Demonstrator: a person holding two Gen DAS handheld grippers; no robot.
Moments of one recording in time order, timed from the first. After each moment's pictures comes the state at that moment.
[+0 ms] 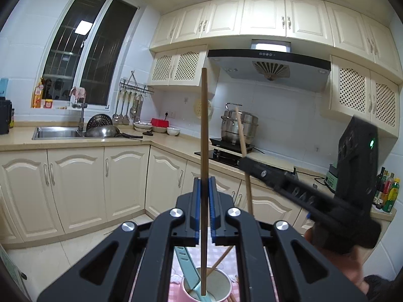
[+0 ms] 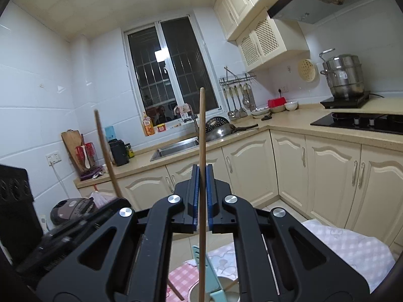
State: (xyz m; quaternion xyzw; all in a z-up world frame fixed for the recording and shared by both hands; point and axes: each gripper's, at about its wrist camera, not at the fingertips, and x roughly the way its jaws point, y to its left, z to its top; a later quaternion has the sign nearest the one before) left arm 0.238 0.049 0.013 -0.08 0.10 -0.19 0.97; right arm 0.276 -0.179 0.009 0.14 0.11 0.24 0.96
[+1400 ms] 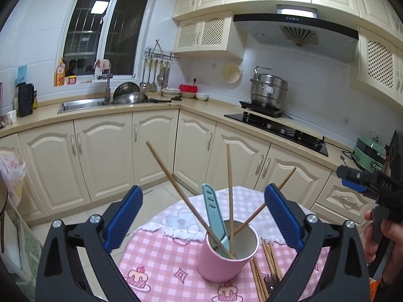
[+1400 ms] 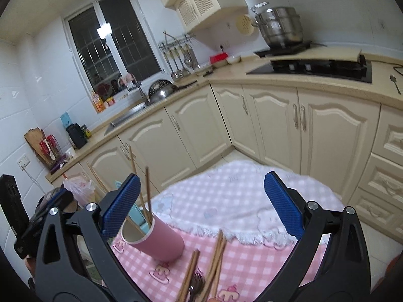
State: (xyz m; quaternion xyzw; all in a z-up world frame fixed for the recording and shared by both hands) left arm 0.224 0.051 -0.031 -0.05 0.20 -0.11 0.97; right arm 0.234 -0.302 -0.041 0.18 0.27 0.12 0.94
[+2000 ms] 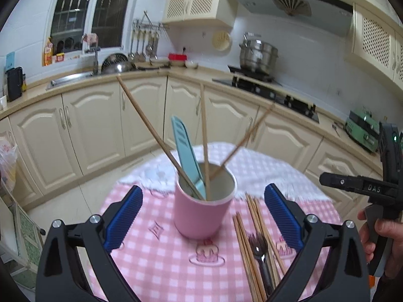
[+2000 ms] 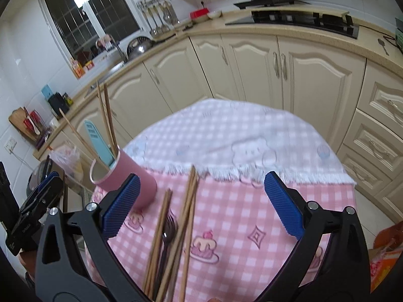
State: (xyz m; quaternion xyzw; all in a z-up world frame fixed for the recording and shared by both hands) left arm 0.202 0.014 -0.086 -0.04 0.29 -0.14 0.95; right arm 0.208 -0.306 -0.103 0.16 0.40 0.09 0.90
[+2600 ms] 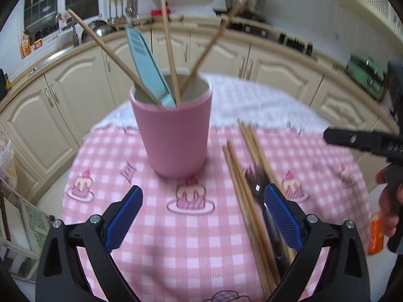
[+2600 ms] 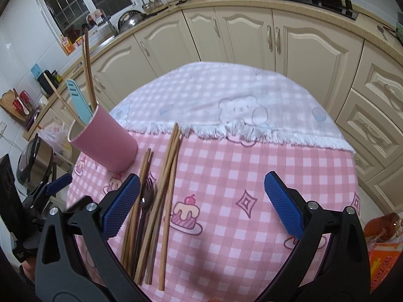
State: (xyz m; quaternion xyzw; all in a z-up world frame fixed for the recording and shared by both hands) left arm 0.199 -0.032 -0.163 0.04 0.42 -0.15 0.89; right arm 0.195 -0.302 -0.145 0.14 0.46 0.08 0.87
